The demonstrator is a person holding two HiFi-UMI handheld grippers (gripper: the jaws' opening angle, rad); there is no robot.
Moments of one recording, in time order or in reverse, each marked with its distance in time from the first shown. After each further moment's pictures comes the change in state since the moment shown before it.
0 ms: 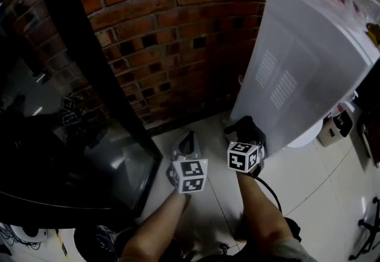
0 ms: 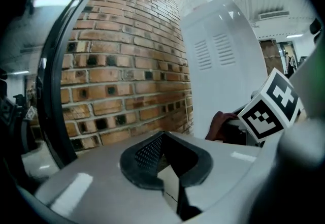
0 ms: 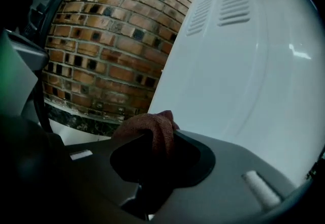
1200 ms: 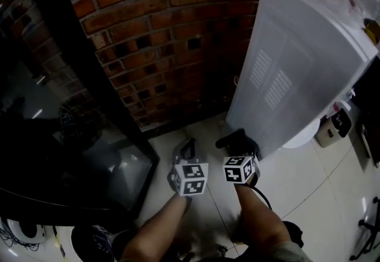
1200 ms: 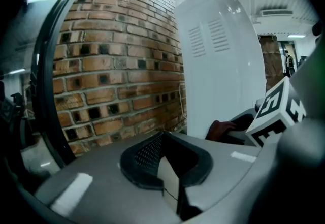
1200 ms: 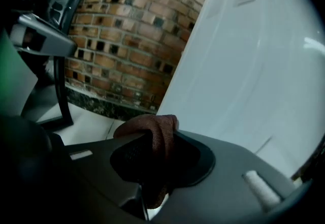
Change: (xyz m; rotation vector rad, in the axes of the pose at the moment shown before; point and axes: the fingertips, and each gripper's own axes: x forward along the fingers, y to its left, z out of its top) left arm 0.013 -0.025 -0.028 -0.002 0.072 -0.029; right arm 0.001 0.030 -0.051 -0.110 0.039 0.148
